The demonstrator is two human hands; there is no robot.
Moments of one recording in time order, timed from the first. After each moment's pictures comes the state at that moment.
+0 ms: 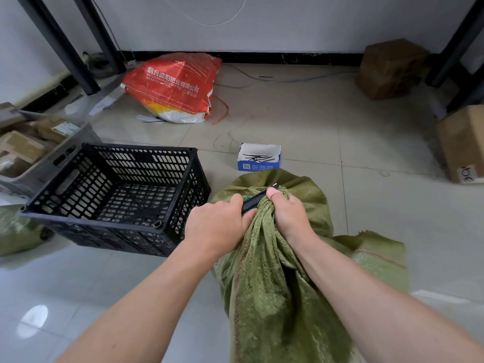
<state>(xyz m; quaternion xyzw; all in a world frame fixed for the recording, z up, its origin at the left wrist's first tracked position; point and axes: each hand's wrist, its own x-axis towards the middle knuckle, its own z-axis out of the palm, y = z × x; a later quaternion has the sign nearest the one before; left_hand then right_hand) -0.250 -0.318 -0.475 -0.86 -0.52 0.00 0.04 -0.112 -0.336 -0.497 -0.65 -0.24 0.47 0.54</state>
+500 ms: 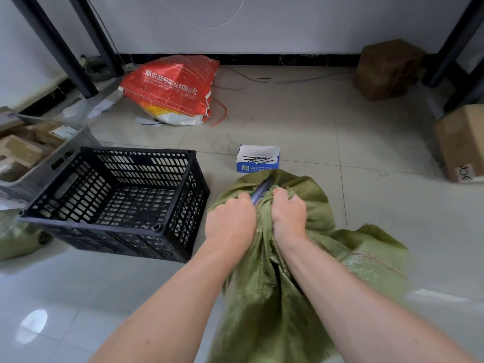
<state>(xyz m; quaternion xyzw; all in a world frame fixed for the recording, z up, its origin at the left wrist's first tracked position) -0.214 -0.318 -0.468 -0.81 -0.58 0.02 -0.04 -0.122 -0.327 -0.492 -0.72 -0.16 0.35 0.58</state>
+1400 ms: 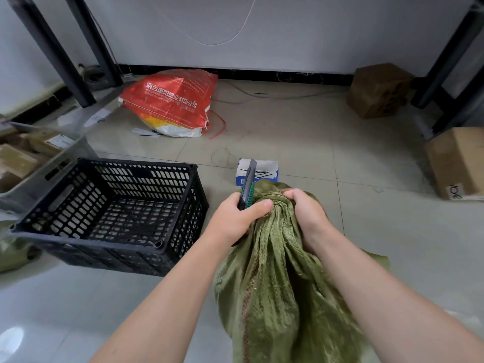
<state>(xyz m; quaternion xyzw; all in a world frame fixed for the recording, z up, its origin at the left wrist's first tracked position) -0.239 -0.288 -0.453 -0.60 -0.54 -0.25 -0.54 -0.090 -0.317 -0.459 -0.59 -0.18 0.57 0.55</state>
